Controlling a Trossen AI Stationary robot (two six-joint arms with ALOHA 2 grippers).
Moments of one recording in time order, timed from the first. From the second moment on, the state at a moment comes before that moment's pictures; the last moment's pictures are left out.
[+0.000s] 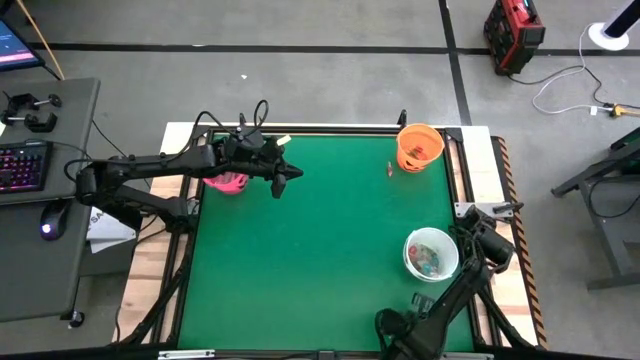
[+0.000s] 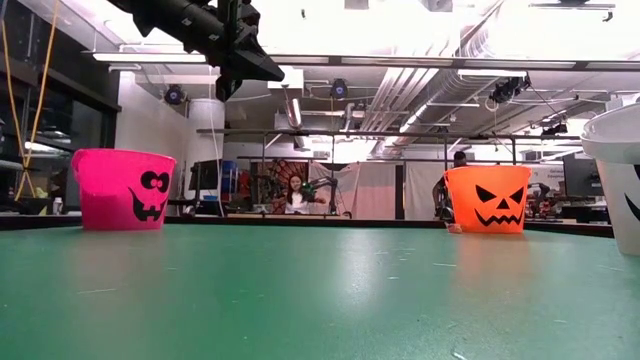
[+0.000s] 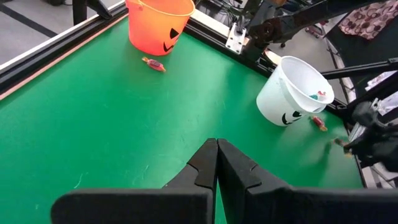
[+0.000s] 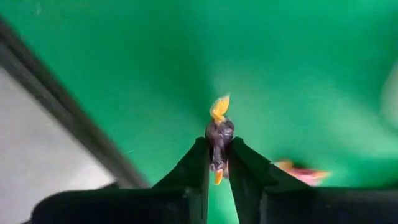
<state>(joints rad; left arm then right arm) 0.31 1.22 0.89 -0.15 0.19 -0.30 0.89 2.16 1.71 -1.31 -0.15 1.28</state>
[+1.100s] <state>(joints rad) 0.31 1.22 0.89 -0.15 0.20 -0.31 0.75 2.10 1.85 -1.57 0.52 0.80</state>
